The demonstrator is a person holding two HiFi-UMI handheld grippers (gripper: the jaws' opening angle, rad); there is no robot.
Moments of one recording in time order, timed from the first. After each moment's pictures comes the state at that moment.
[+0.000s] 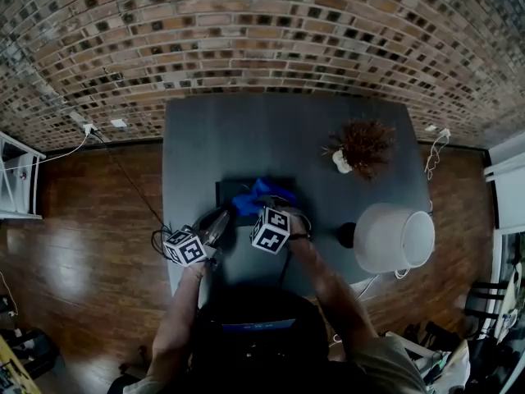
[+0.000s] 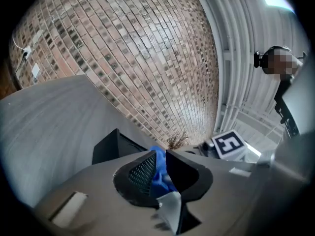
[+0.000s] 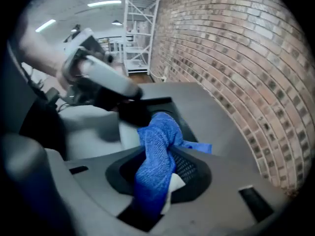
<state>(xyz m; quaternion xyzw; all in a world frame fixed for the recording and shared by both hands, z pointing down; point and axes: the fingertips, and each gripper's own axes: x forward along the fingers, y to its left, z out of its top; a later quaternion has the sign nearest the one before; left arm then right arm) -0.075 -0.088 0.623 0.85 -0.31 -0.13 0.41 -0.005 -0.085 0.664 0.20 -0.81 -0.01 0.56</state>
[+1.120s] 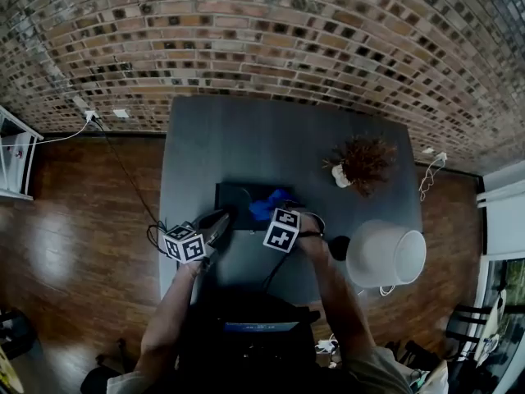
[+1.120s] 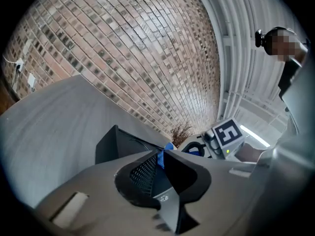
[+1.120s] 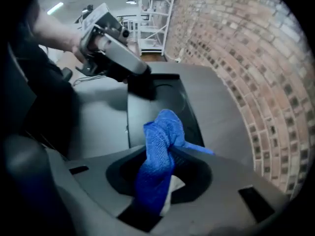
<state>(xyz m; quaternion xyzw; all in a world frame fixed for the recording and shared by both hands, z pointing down) -0.061 -0.088 0.632 0.86 -0.31 -0.06 0.40 0.055 -0.088 0.665 0.14 -0.75 -0.01 0.65</state>
